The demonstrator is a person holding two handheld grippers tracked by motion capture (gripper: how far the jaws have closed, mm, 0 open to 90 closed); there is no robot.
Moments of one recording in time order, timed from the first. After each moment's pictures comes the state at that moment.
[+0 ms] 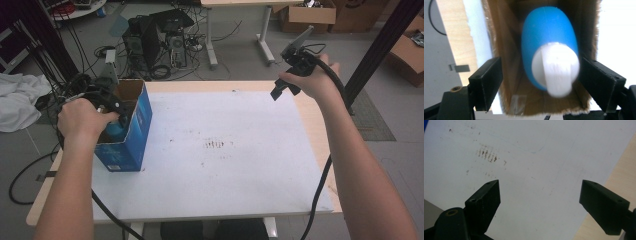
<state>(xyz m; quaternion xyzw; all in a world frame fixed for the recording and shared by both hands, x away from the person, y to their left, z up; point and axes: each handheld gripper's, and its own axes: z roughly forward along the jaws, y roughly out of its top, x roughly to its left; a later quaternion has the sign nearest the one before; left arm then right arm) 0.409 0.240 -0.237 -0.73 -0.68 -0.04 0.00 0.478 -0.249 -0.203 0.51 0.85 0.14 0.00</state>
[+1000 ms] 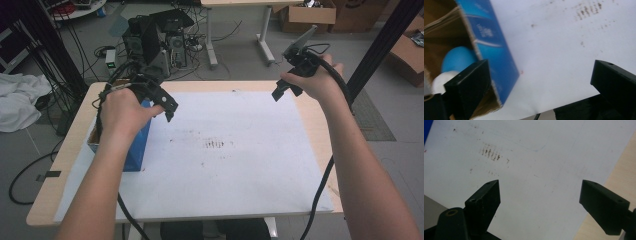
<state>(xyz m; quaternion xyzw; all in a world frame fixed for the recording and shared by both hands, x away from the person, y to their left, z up) 0.397 0.117 -0.204 -0.82 -0.57 -0.06 -0.04 0.467 -0.250 -0.196 0.52 0.84 0.15 0.00</state>
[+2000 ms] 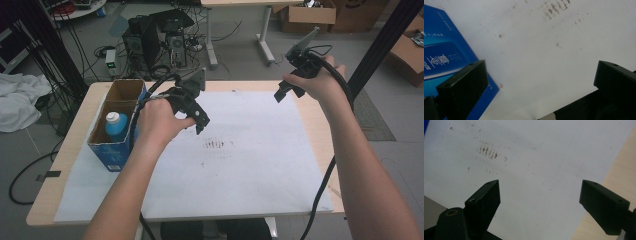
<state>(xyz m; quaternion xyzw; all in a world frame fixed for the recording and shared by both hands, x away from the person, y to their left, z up) 0.397 0.050 -0.233 -0.87 -0.50 -0.04 -0.03 0.466 -0.256 -0.200 0.52 0.84 0.14 0.00</state>
